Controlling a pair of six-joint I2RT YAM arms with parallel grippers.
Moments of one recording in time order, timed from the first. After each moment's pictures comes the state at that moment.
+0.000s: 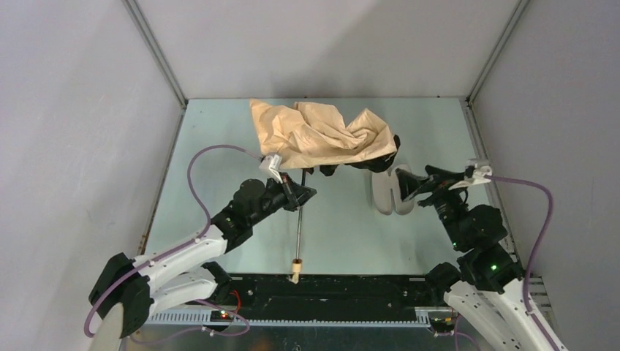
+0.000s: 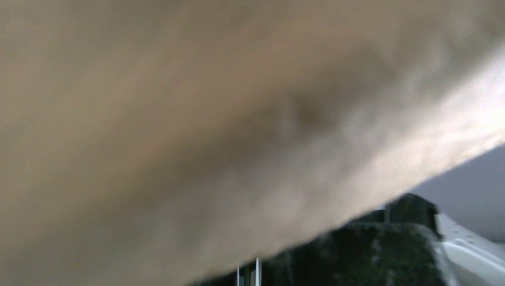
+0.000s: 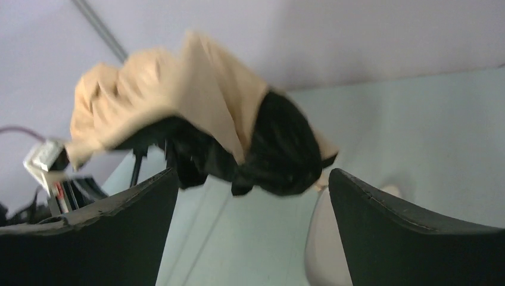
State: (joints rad) left arm -0.73 1.01 0.49 0.30 0.07 -0.68; right arm 0.53 0.39 0.70 -0.16 0.26 0.29
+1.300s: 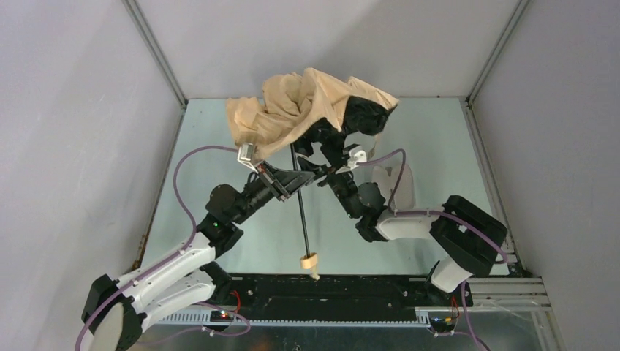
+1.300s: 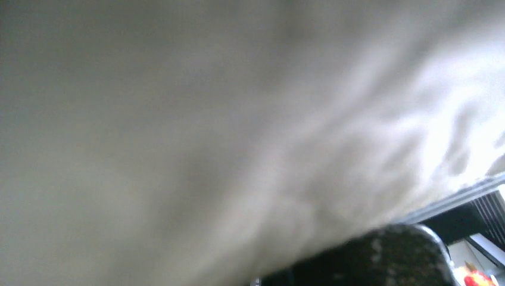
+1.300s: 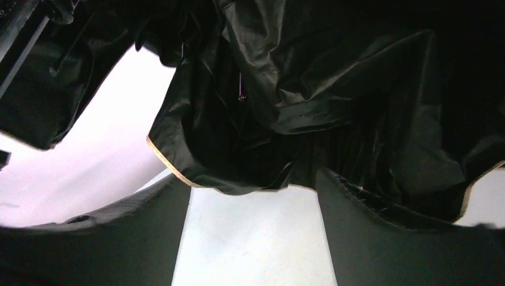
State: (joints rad) left arm -0.71 0.85 0.49 0.60 0.23 -1.10; right arm 0.95 1.57 0.65 1.28 0.35 0.13
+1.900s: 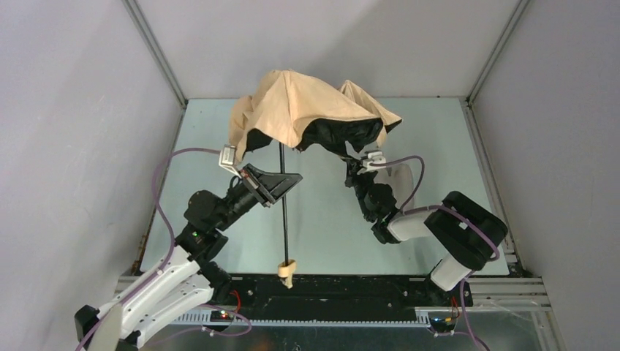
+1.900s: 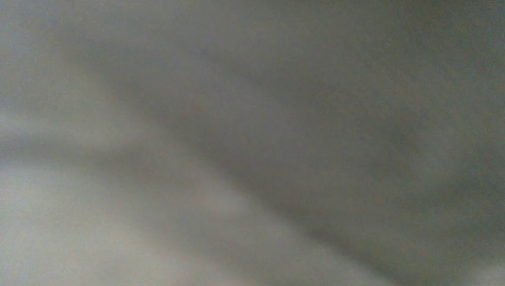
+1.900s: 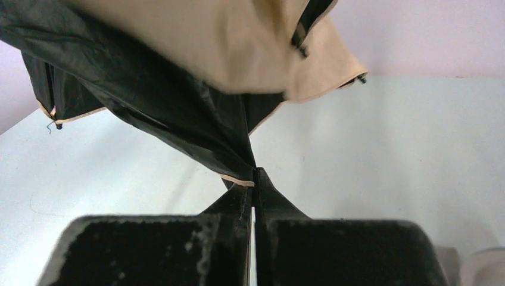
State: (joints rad) left arm -0.67 0.64 0.55 0.38 0.23 -1.05; right arm 0.79 1.65 0.52 1.31 0.53 0.02
